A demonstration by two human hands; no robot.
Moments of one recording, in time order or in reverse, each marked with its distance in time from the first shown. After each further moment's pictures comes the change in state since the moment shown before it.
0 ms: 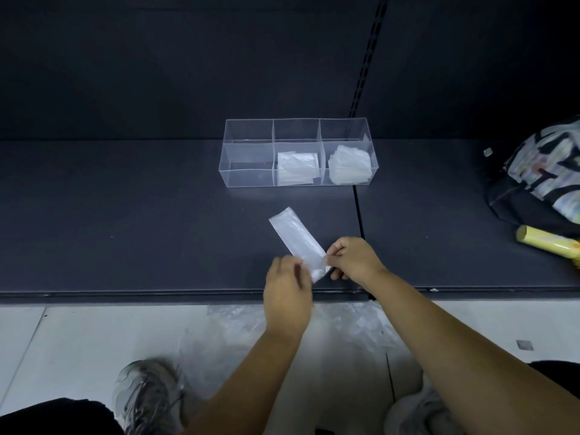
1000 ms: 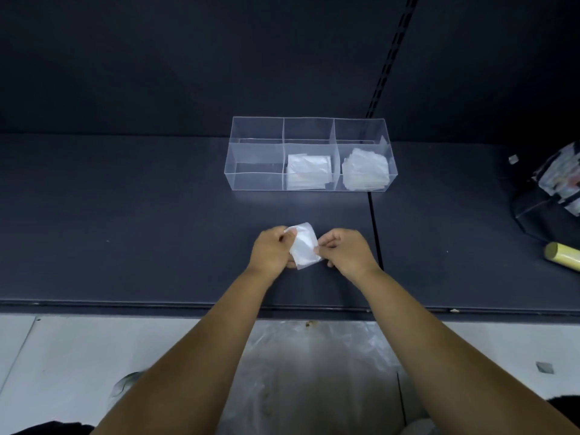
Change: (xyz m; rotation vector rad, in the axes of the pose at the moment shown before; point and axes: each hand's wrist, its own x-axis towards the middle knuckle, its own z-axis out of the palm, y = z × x) left_hand 0.114 -0.013 -0.012 -0.398 -0.308 -0.309; right_hand 0.038 -0.027 0.024 0.039 0.067 -0.097
